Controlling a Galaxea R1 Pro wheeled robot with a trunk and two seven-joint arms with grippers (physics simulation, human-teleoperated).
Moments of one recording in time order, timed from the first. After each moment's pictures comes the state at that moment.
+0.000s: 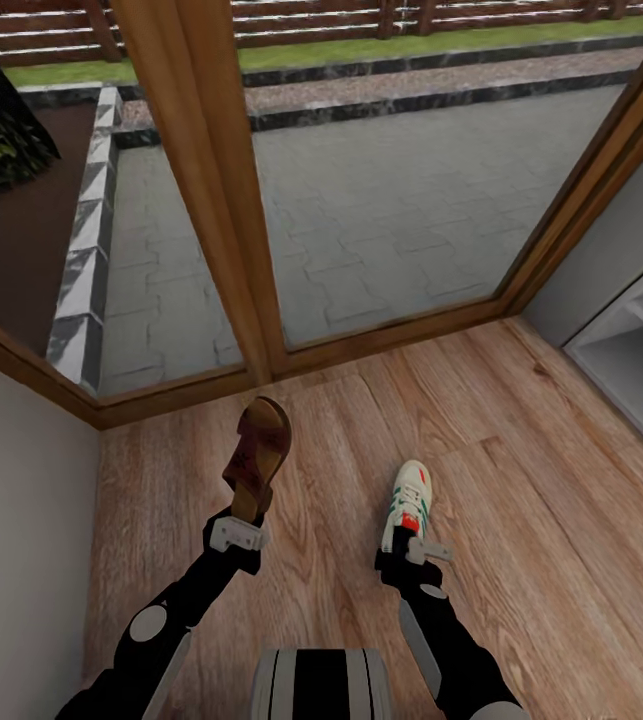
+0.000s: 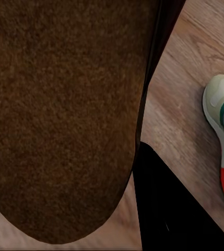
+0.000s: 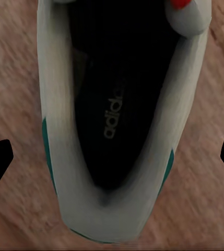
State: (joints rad) left arm -0.19 0.04 -0.21 -1.42 0.02 0.10 -0.20; right arm -0.45 0.17 0.02 -0.79 -0.13 0.20 -0.27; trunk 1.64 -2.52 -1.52
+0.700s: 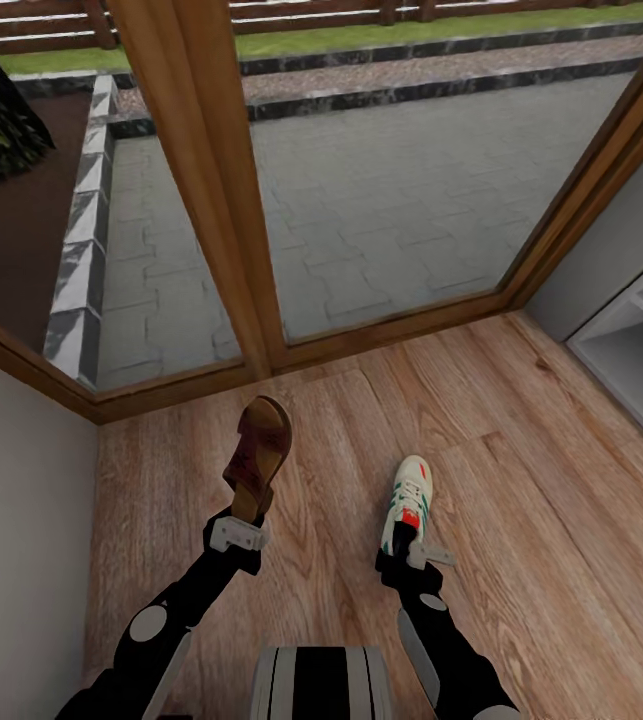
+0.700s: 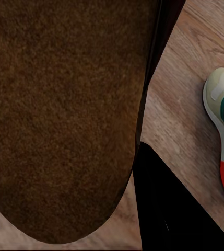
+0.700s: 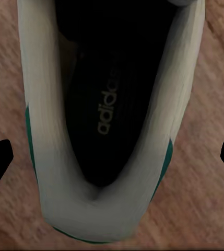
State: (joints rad) left arm -0.19 0.04 -0.21 -1.42 0.02 0.10 -0.20; right arm -0.45 0.17 0.02 -0.73 -0.14 0.08 -0.27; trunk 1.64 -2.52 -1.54
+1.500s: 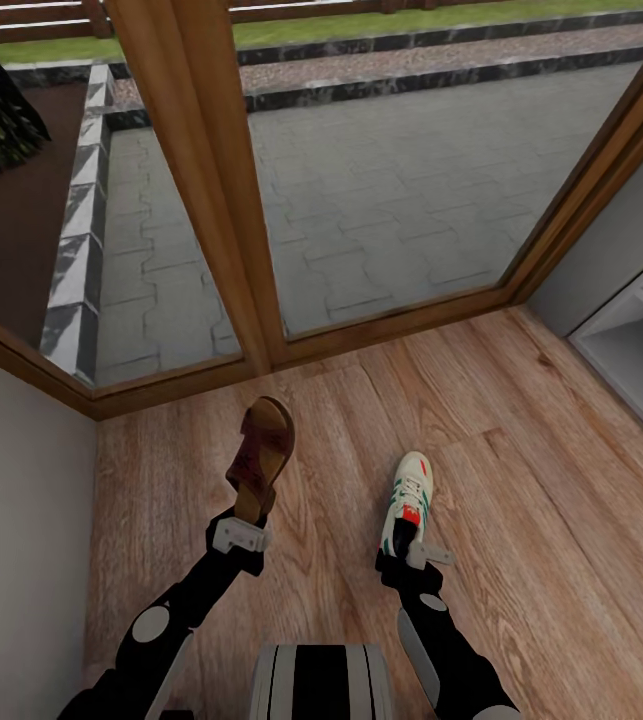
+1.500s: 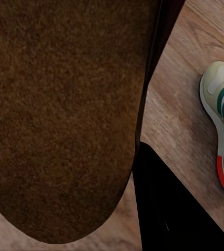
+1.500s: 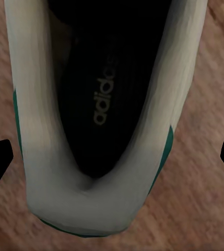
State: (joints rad) left arm -0.19 0.04 -0.23 -1.42 0.02 0.10 -0.20; right arm -0.45 0.17 0.02 -0.73 -0.14 0.08 -0.27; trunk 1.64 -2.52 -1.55
